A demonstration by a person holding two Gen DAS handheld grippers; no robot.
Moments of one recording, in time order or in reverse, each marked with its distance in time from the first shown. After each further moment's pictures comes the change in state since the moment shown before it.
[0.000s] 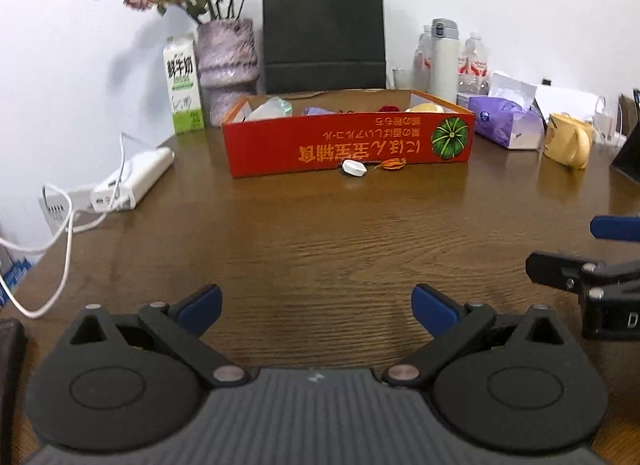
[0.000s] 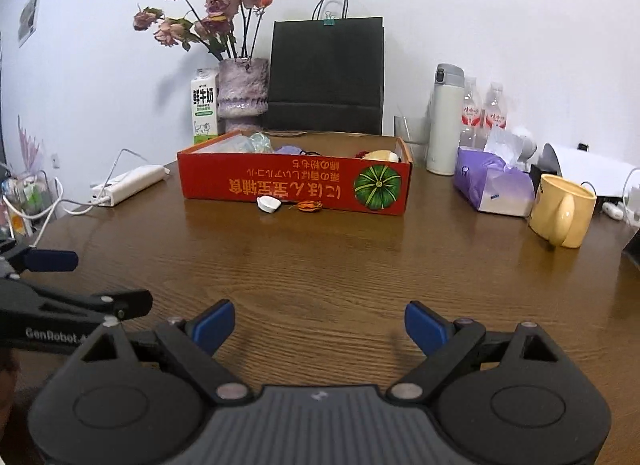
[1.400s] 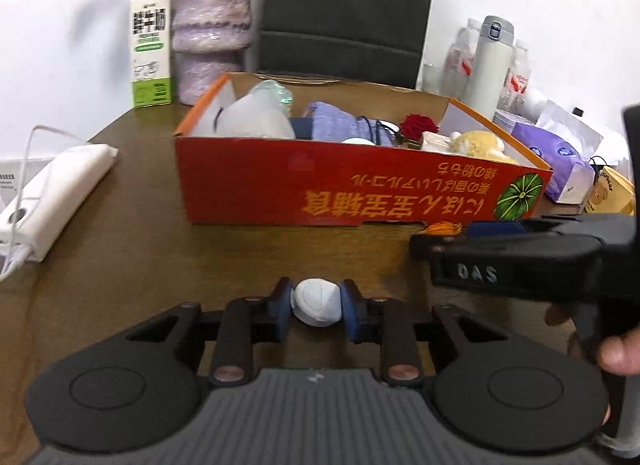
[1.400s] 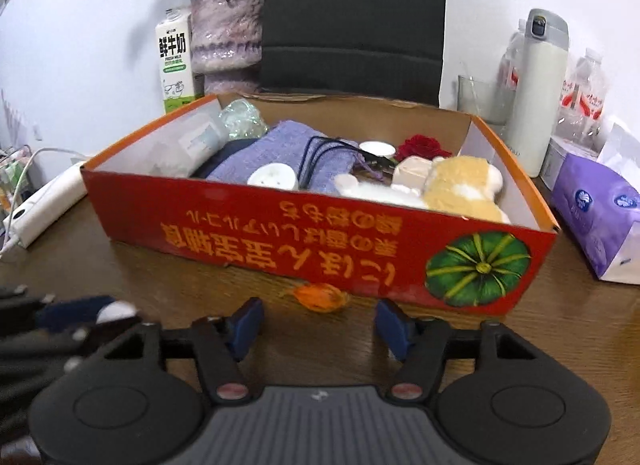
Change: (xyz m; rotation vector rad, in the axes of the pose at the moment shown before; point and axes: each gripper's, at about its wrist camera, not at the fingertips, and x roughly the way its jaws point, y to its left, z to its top) left arm 0.138 0.035 0.083 -0.105 0.101 -0.092; right arm 0.221 0.008 0.105 -0.009 0.193 0.059
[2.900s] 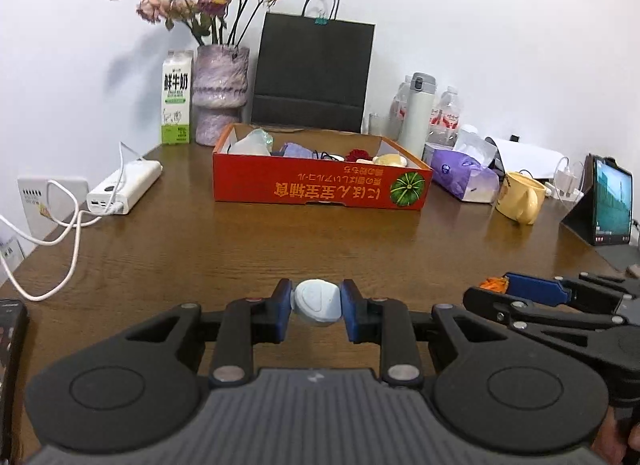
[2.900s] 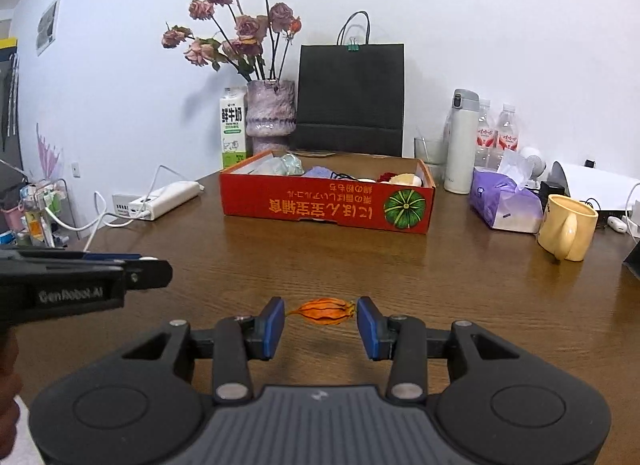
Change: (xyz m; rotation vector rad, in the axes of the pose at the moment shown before) left arm -0.183 -0.031 -0.091 -0.005 -0.163 -0.042; right arm -0.238 0.033 -0.148 0.001 -0.227 -0.020
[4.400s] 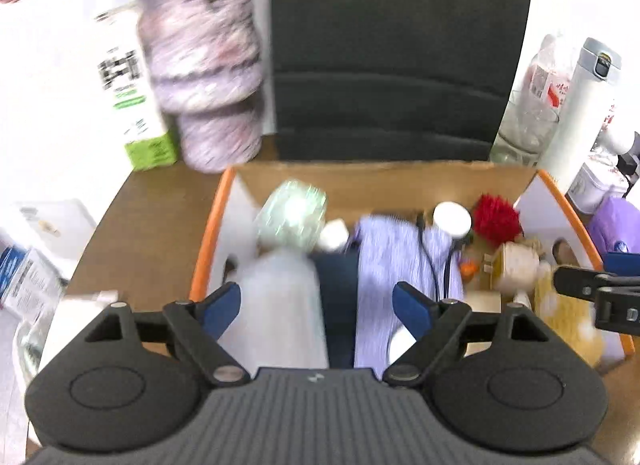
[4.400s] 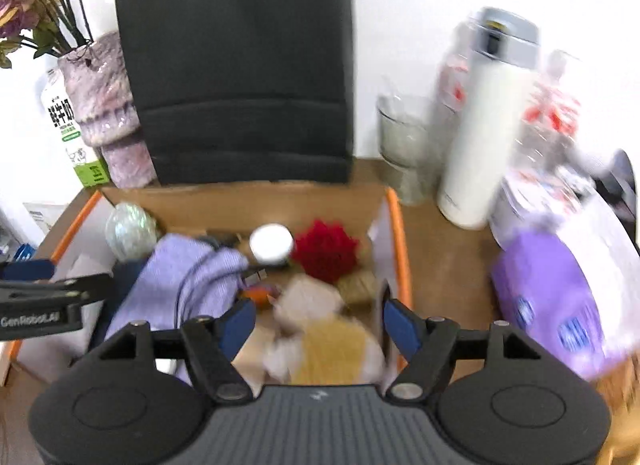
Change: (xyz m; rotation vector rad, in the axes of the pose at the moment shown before) left arm 0.308 0.036 0.222 0.028 0.344 0.192; right arm 0.327 -0.123 0.217 0.141 0.389 -0.077
